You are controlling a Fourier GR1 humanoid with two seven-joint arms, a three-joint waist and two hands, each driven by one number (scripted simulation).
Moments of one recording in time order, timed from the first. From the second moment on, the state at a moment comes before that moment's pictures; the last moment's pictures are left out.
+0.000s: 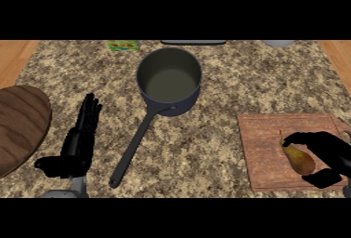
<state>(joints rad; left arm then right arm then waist) -0.02 0.10 -0.11 -1.55 0.07 0.20 -0.14 -0.07 -0.56 0.07 -1.34 0.91 0.36 -0.30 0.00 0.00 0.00</state>
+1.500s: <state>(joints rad) -0.08 0.06 -0.19 -1.56 0.03 0.13 -0.11 -0.59 -0.01 0.18 -1.32 1.29 0.01 0.69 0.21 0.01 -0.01</state>
